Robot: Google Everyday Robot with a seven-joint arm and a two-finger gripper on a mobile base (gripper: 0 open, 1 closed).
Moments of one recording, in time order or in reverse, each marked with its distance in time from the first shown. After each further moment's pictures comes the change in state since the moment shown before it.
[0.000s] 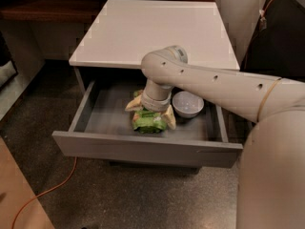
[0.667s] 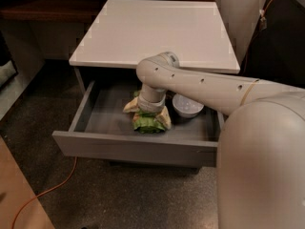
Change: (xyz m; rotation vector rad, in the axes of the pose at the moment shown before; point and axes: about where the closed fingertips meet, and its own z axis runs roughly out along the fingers) arm 0.022 -0.011 0.041 -0.008 0.011 -0.014
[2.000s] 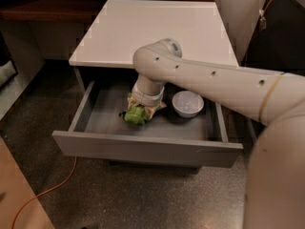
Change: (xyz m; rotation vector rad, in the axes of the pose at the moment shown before) arm -0.023 -0.026 -0.064 0.085 0.055 0.115
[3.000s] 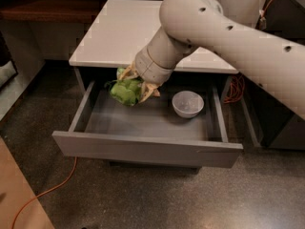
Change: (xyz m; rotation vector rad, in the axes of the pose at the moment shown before) arm -0.046 -0.031 -0.154 0.279 -0.145 0.147
